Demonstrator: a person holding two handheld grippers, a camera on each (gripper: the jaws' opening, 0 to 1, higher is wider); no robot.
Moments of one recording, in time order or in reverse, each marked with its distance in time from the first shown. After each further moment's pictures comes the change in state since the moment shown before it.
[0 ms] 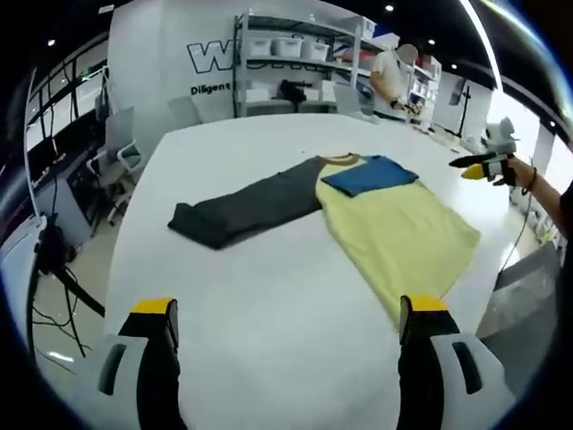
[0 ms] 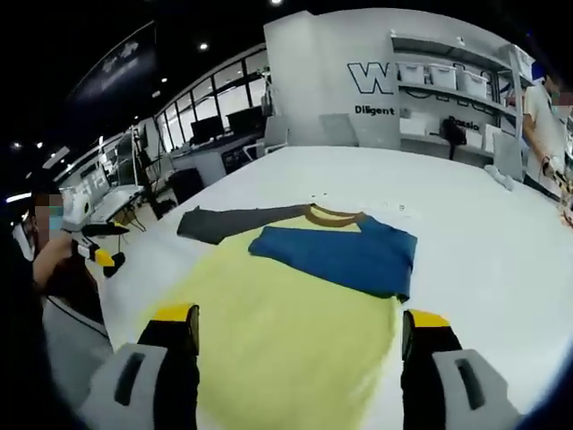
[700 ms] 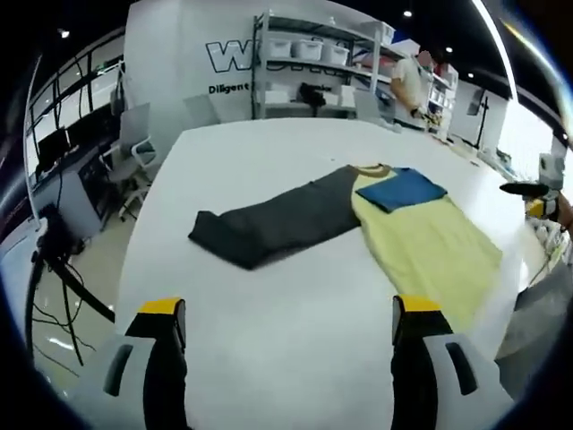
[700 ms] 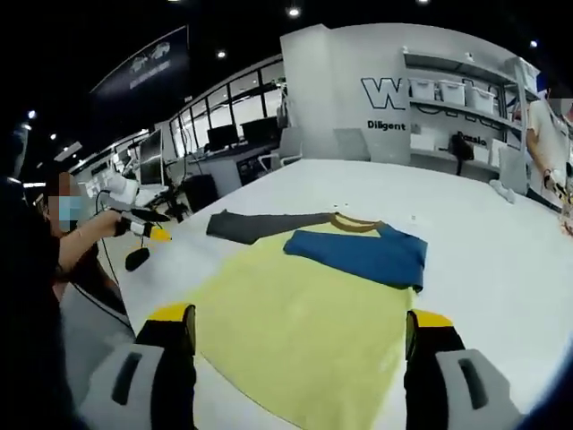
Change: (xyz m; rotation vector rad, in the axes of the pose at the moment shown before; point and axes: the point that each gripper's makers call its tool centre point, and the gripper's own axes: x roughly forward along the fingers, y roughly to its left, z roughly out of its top) left arm 0.035 0.052 0.025 -0.055 -0.022 0.073; right arm -0.044 0.044 -0.005 -0.044 -0.060 0.034
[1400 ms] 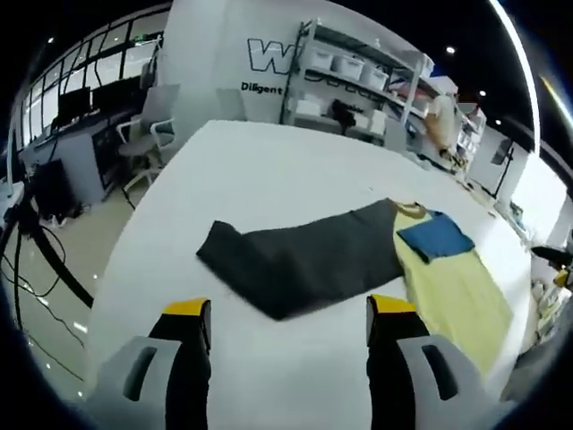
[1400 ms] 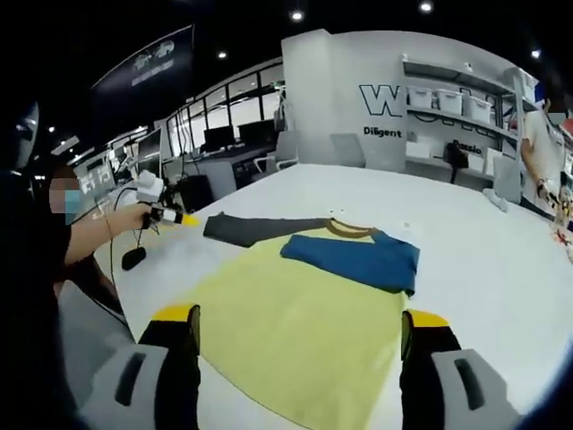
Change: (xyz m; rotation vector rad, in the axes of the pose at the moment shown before) left arm 0.067 0.037 0.024 -0.224 -0.062 0.020; right arm -0.006 0.000 0.006 -0.027 -0.018 -0.044
